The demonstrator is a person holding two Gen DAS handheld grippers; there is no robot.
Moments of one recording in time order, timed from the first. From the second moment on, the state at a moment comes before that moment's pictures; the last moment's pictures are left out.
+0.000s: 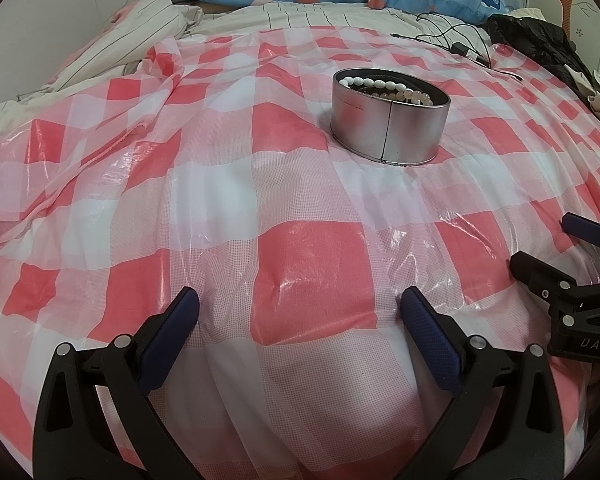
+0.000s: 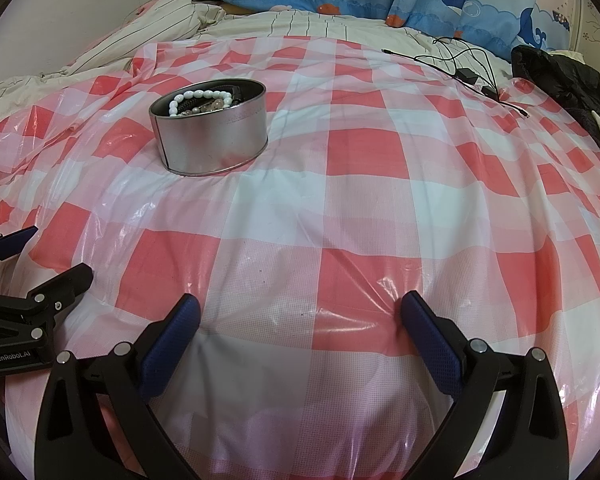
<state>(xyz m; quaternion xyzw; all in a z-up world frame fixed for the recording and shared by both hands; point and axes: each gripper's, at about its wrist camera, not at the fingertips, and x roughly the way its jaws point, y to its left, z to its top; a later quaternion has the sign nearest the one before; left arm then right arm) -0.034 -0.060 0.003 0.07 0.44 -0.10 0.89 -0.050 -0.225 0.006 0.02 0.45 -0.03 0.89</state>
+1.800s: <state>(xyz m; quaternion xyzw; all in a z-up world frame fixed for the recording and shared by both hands) -0.035 -0.059 0.001 0.06 0.44 -0.10 0.89 -0.050 -0.225 0.006 0.02 0.45 -0.03 0.89</state>
